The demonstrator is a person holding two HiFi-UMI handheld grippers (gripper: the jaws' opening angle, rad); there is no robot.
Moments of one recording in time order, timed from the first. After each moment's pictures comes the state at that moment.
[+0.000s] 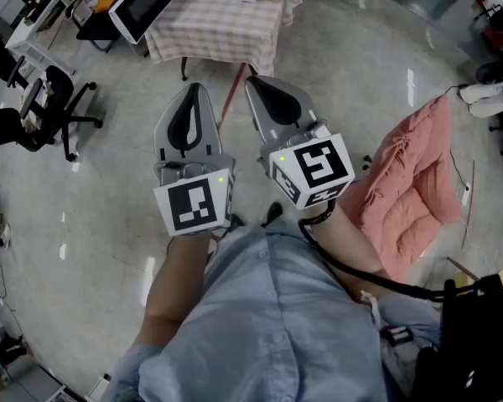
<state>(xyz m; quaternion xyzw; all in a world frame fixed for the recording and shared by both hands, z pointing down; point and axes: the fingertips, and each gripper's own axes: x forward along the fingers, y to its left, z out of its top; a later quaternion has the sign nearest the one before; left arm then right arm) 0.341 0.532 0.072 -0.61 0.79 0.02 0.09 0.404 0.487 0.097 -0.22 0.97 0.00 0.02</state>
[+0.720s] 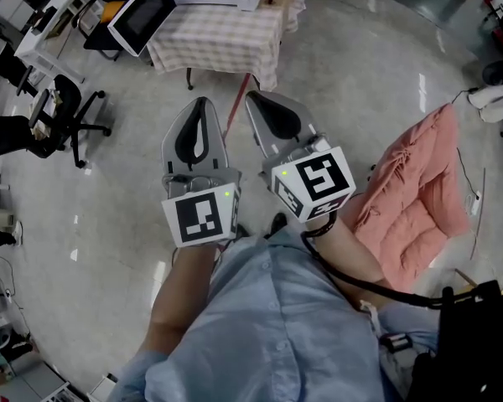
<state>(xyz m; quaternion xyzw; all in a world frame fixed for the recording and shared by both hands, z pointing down) 0.376 0.492 0.075 -0.61 0.79 0.00 0.09 0.431 0.452 0.103 -0.20 0.98 -0.04 0.04</state>
